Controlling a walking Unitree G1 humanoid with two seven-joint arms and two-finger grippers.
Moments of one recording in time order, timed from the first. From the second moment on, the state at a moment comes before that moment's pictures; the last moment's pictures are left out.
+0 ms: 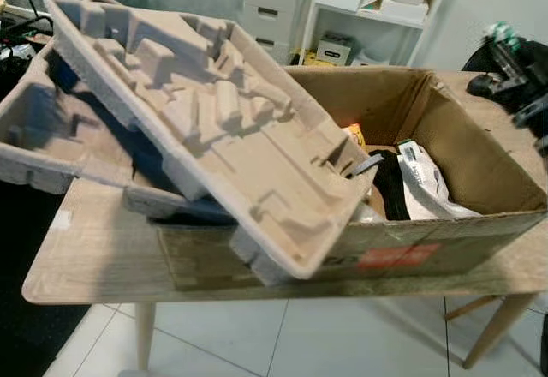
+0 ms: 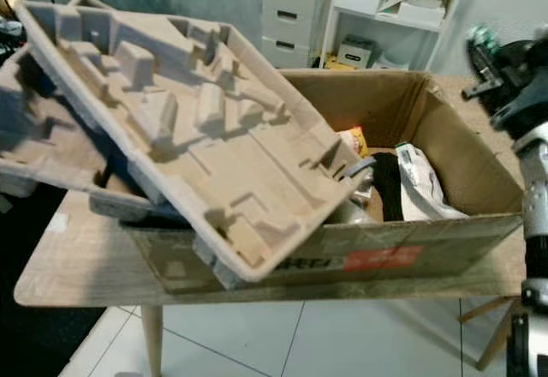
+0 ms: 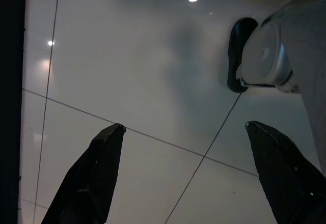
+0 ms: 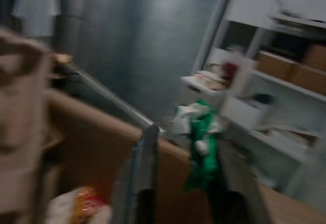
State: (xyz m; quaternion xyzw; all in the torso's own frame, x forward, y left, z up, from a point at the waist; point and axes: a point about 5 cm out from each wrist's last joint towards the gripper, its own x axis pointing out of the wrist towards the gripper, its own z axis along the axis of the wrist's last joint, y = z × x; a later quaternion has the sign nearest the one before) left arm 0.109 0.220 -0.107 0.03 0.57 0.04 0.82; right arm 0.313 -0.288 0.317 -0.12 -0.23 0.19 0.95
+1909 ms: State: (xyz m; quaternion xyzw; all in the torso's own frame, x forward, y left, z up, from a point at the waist) left arm 0.197 0.419 0.059 -0.03 0.12 0.55 0.82; right arm 0.296 -0.250 0.288 -0.15 -0.13 0.36 0.91
